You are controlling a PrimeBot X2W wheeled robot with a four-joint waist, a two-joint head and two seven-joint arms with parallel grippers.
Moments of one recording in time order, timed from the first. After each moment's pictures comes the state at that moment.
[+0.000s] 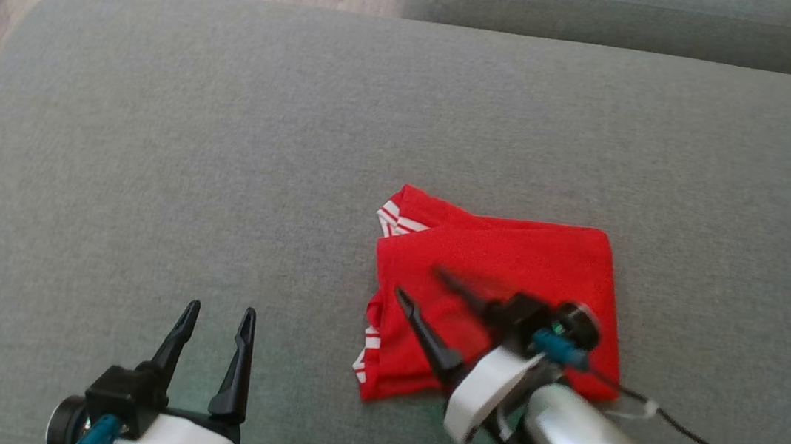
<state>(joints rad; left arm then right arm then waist) -0.06 0.40 -0.68 0.10 -0.68 0.30 -0.24 -0.43 -0.06 0.79 0.68 0.34 0.13 -0.24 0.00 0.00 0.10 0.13</state>
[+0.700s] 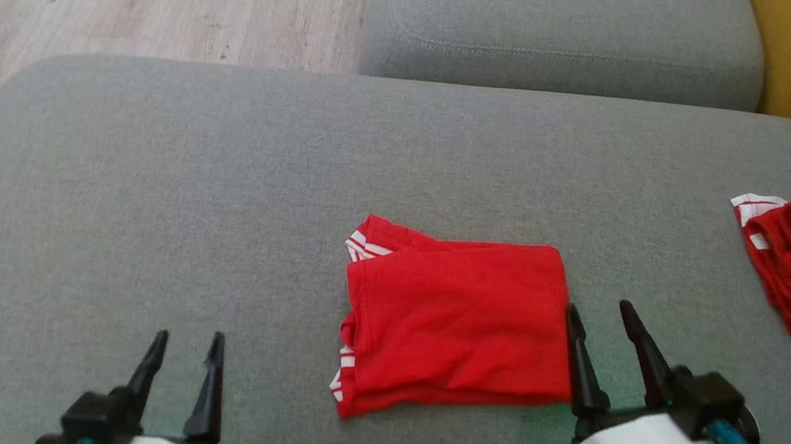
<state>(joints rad) 0.01 0.37 -0.60 0.14 -0.69 0.30 -0.25 -0.05 -0.06 0.18 0.35 0.17 0.13 -0.25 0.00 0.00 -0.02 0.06</state>
